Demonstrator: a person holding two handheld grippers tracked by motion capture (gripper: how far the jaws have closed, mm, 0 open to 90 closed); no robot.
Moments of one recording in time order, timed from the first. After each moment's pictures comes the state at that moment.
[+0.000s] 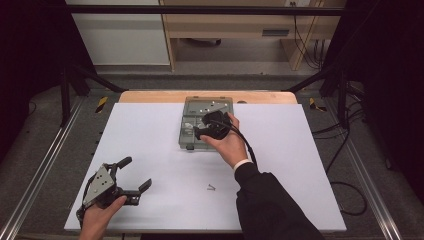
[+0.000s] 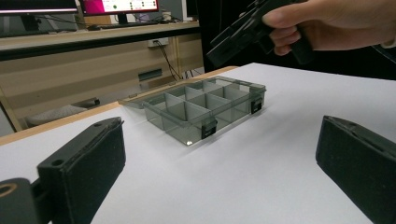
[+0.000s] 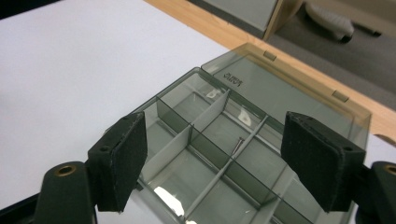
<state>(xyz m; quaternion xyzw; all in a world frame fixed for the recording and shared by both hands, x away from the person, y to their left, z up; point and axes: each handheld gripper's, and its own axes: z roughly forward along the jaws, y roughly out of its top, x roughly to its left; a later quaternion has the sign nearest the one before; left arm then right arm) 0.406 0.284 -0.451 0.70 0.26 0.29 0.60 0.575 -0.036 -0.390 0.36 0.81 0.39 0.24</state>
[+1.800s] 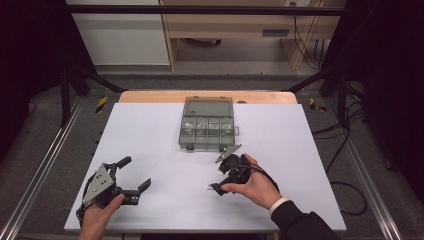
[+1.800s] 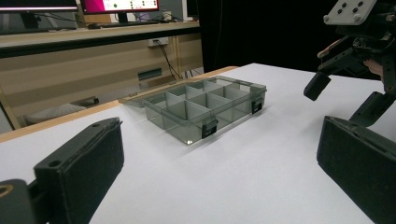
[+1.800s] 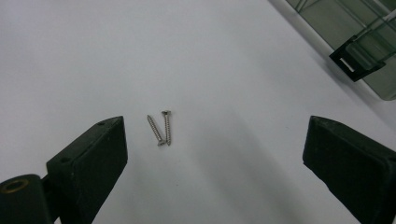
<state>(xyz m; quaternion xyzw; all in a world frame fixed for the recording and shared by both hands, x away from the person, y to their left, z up) 0.407 0.285 -0.452 0.70 0.27 0.28 0.60 0.469 -0.084 -0.432 0.31 0.91 0.28 0.09</state>
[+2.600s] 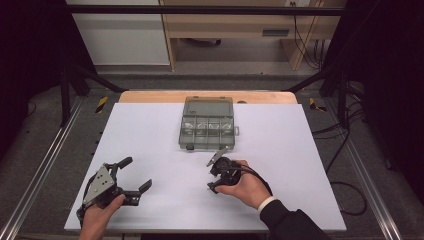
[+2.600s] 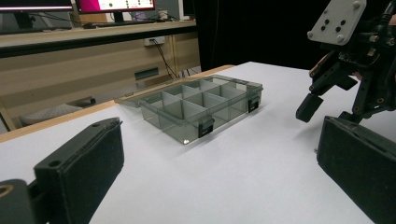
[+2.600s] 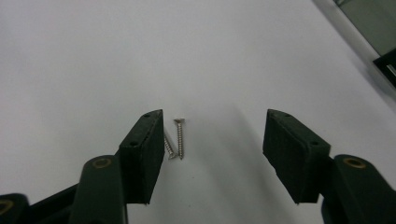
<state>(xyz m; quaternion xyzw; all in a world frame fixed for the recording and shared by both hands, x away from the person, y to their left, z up) 0.407 0.284 -0.452 0.70 0.26 0.28 0.60 0.472 -0.062 -0.445 0.28 0.92 0.25 0.09</state>
